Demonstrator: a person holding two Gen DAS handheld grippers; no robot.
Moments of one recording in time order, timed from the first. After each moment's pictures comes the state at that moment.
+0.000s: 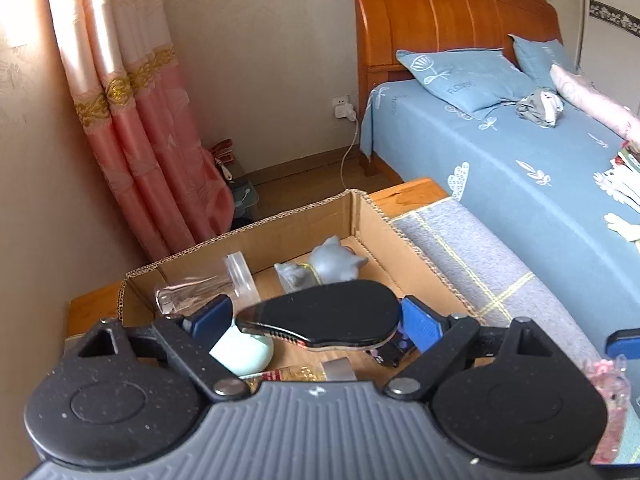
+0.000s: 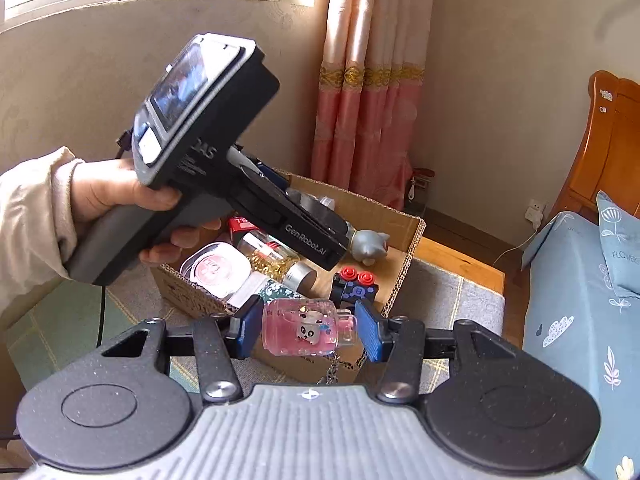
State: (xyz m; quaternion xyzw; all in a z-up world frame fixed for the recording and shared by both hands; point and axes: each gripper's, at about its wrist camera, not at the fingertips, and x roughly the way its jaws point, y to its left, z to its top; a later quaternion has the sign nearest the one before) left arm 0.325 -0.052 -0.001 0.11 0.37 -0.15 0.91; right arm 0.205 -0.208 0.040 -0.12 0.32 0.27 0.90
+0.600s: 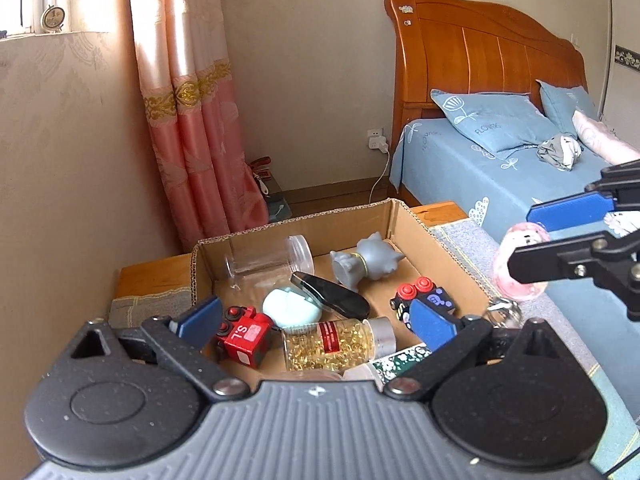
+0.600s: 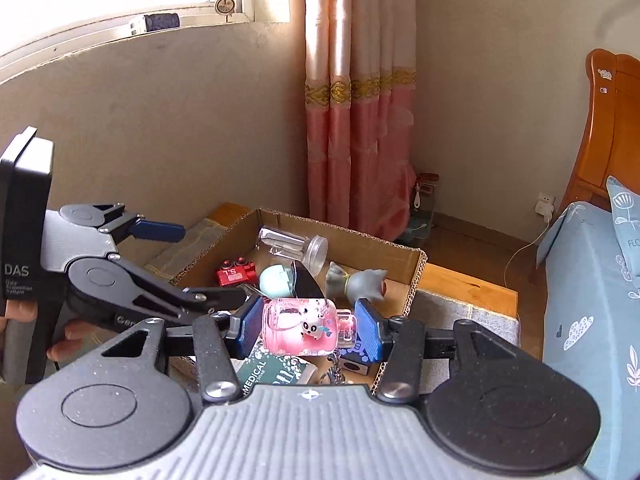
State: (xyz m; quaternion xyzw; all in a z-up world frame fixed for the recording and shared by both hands) left arm 0.255 0.007 0.022 0.06 0.32 -0.12 0.94; right arm 0.251 -0.205 0.056 -0.08 0.32 0.28 0.90
